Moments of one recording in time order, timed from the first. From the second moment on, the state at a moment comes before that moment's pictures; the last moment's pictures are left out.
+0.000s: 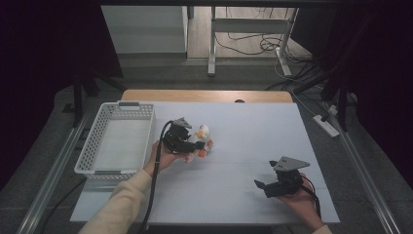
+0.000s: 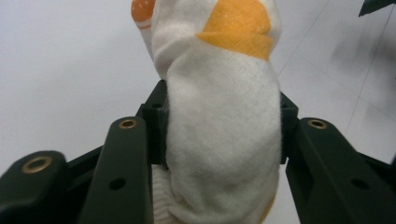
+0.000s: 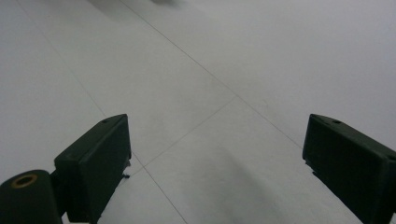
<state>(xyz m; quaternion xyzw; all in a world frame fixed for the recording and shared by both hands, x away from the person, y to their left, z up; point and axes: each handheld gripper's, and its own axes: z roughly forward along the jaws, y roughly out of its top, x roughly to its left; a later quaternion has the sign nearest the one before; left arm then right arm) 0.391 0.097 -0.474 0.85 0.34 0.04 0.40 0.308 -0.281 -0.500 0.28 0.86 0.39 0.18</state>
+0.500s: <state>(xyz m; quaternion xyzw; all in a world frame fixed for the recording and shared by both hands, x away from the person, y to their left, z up) 0.392 0.078 -0.497 0.87 0.33 0.03 0.36 0.308 -0.281 -0.500 0.28 0.86 0.39 0.18</state>
